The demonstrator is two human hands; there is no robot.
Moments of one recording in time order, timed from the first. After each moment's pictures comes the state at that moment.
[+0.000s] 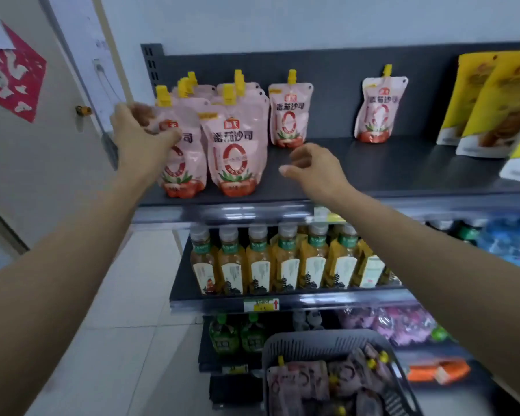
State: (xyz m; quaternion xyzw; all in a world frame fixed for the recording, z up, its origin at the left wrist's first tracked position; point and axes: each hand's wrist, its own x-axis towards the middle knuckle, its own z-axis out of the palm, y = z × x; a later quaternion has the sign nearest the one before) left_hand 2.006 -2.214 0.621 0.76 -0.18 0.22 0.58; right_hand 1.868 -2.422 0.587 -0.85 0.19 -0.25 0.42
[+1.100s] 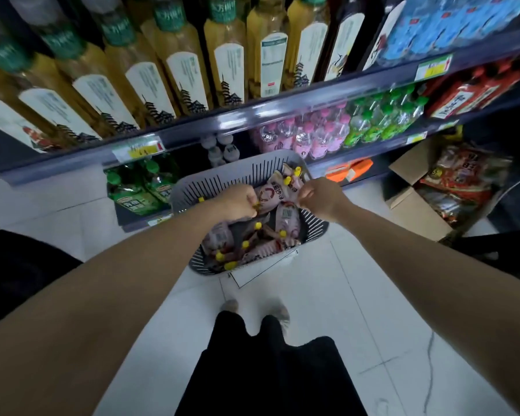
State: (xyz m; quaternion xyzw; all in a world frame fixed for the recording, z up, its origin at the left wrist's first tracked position) left_hand 1.779 -2.373 0.246 0.79 -0.41 -0.45 0.11; right_hand 1.624 -2.486 0.271 -0.84 0.41 0.12 0.34
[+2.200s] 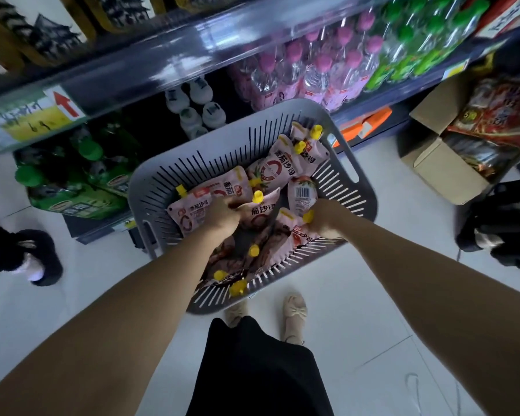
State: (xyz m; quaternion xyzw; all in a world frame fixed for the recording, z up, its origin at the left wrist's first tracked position) left_hand 1.808 -2.367 0.040 0.82 -0.23 -0.46 0.25; right_hand 1.645 -2.483 0.083 -0.79 0.43 0.36 0.26
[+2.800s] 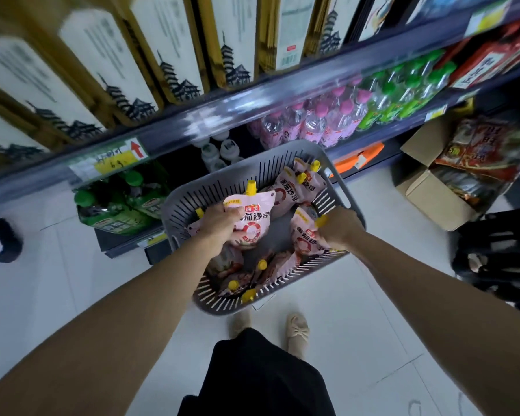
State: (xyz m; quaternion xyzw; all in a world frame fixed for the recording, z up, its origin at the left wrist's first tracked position) left_hand 1.822 -2.359 0.136 0.75 -0.03 -0.51 0.43; right_hand 1.646 -2.479 0.153 -0.77 0.53 0.26 0.24
